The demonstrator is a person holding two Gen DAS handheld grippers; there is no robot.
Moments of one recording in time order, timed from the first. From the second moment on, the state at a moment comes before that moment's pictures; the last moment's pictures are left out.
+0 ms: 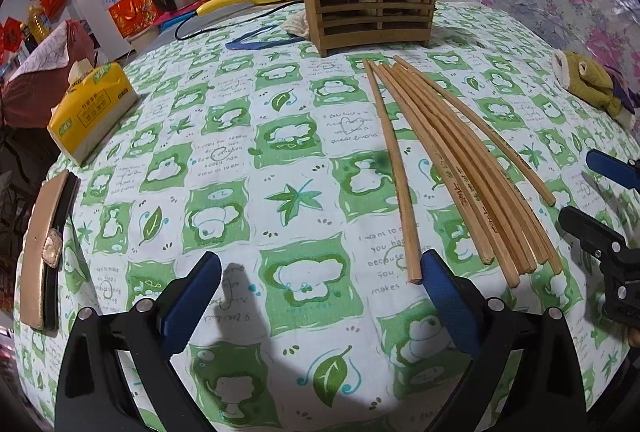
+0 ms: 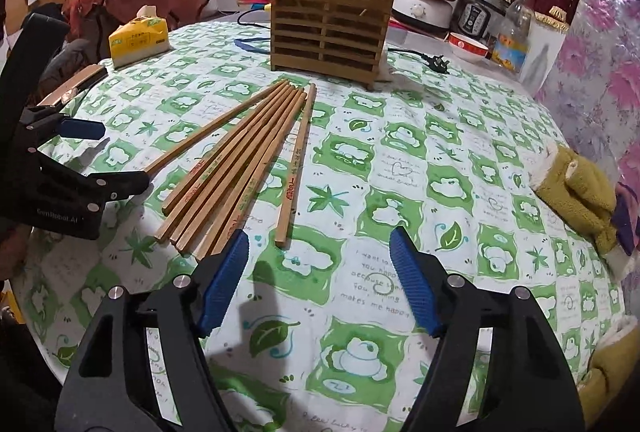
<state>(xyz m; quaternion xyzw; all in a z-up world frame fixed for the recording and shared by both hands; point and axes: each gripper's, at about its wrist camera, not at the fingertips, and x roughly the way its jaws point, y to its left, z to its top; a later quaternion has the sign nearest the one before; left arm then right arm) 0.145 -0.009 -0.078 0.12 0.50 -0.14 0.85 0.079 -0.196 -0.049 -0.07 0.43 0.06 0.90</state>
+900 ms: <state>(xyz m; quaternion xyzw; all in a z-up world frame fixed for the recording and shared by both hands) 0.125 -0.030 -0.072 0.11 0.49 -0.22 0.84 0.090 -0.192 -0.056 -0.03 0.46 0.09 0.88</state>
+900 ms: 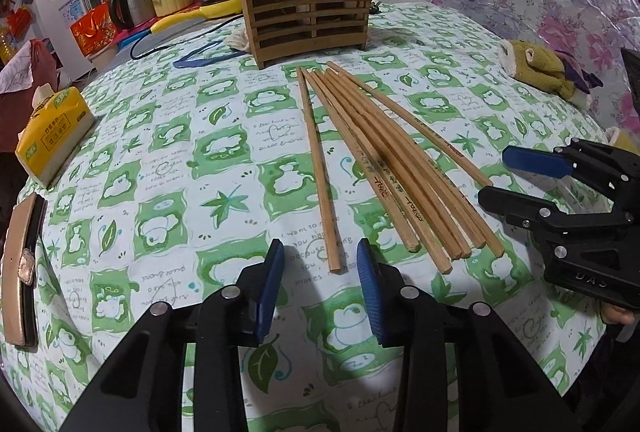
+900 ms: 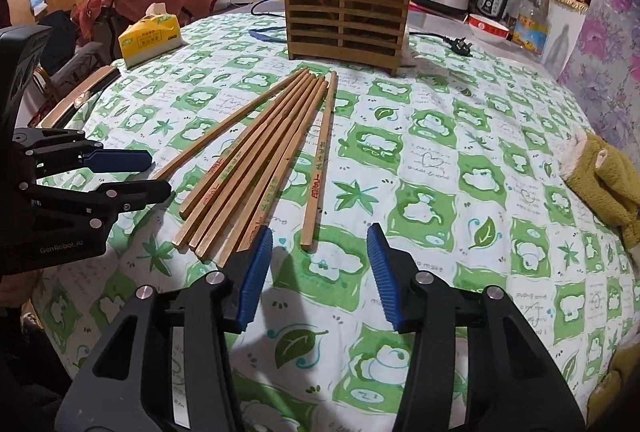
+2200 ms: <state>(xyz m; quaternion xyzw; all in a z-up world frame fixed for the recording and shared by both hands) 0.074 -0.015 0.059 0.06 0.37 -0.22 0.90 0.020 -0.224 0.073 0.04 0.29 0.08 0.95</state>
